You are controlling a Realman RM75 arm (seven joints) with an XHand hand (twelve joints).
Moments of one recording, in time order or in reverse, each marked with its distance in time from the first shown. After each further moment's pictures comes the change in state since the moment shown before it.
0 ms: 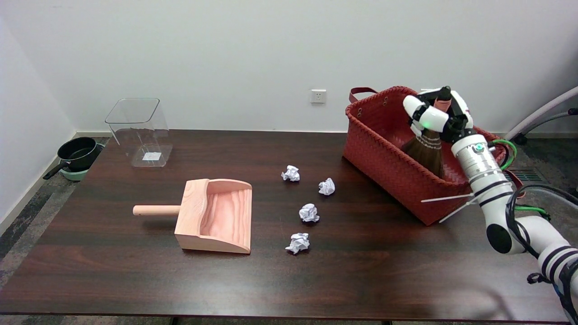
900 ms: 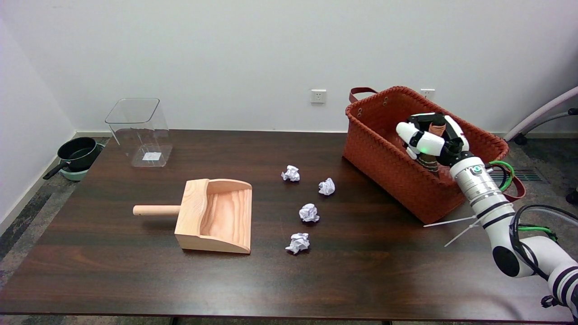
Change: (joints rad) arm -0.108 -0.005 -0.006 -0.016 -0.021 -0.003 0.031
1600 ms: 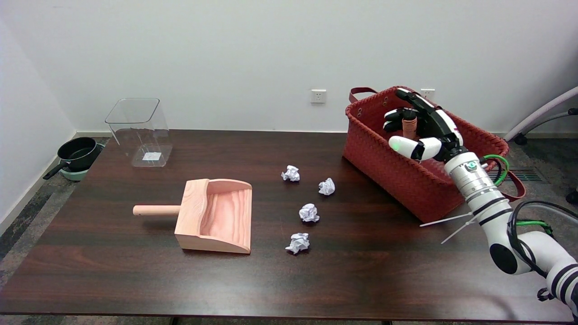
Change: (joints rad) arm -0.002 0.001 0.009 -0.054 -0.045 0.007 -0.012
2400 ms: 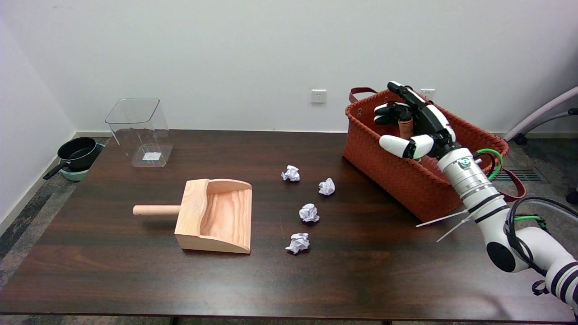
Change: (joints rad) arm -0.008 0.007 -0.004 -0.072 -0.026 0.010 -0.027
